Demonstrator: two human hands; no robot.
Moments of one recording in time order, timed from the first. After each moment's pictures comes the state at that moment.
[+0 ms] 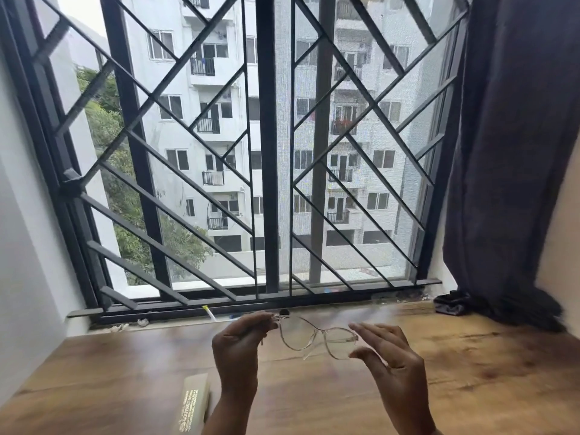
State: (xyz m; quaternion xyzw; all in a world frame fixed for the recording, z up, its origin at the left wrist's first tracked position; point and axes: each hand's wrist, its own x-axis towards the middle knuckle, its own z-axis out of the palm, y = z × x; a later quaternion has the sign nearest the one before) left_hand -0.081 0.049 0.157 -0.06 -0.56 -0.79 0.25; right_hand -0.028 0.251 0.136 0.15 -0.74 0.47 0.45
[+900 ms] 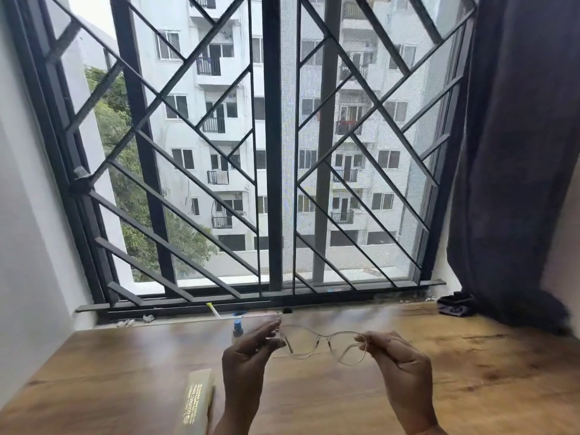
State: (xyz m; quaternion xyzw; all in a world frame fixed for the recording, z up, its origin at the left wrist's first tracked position) left_hand -0.069 0.045 0.130 -0.11 -0.62 -0.75 0.22; right_hand -0.041 0.259 0.121 0.13 -0.68 0.56 0.44
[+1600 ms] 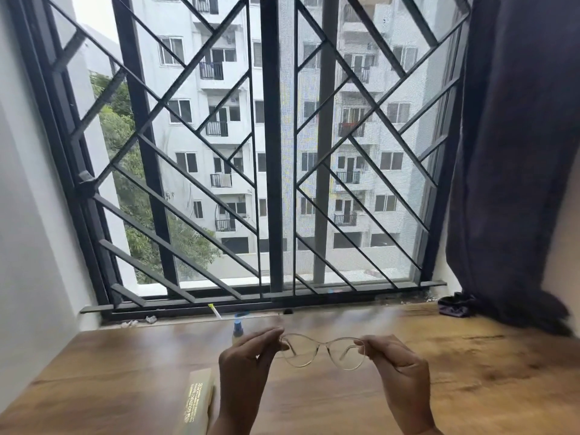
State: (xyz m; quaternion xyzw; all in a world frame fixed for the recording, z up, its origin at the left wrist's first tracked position) left_hand -0.062 0.040 0.131 -0.20 -0.72 -0.54 0.39; right_hand -0.036 0.264 0.116 0.14 -0.67 0.59 0.43
